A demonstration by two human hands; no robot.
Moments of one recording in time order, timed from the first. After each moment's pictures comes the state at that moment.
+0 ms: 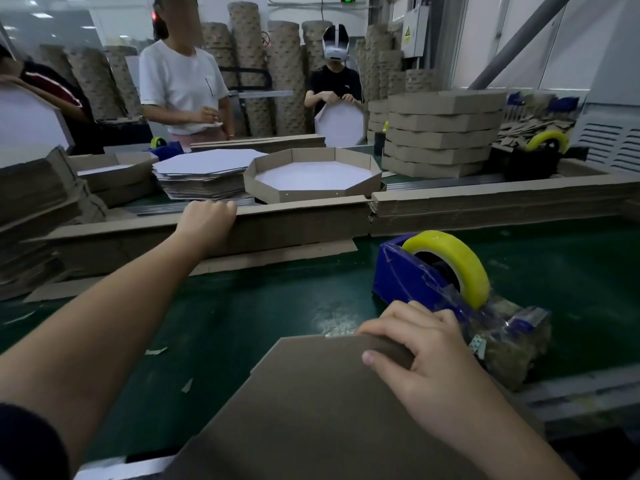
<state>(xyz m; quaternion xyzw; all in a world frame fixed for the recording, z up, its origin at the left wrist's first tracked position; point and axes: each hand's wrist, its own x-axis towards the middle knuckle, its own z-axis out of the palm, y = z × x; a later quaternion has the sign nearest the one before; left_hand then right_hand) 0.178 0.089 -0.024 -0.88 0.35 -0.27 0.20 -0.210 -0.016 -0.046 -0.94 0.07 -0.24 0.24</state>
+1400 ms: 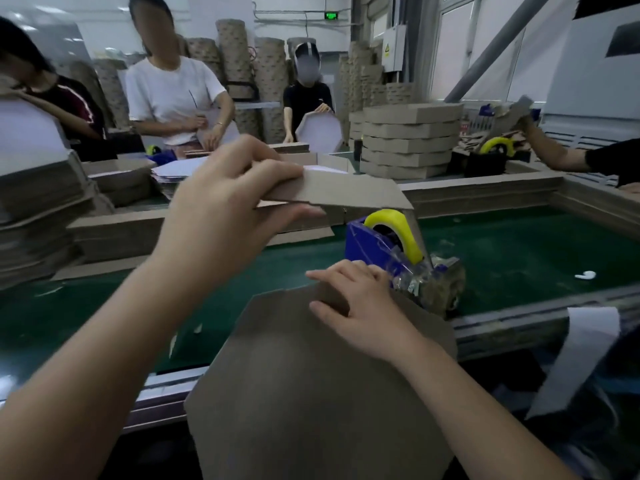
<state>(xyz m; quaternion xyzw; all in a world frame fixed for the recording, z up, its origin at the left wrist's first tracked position) -0.122 0.167 0.064 -0.65 0.58 -0.42 -0.26 -0.222 0.004 -0.057 -0.95 0.06 -0.24 0.20</state>
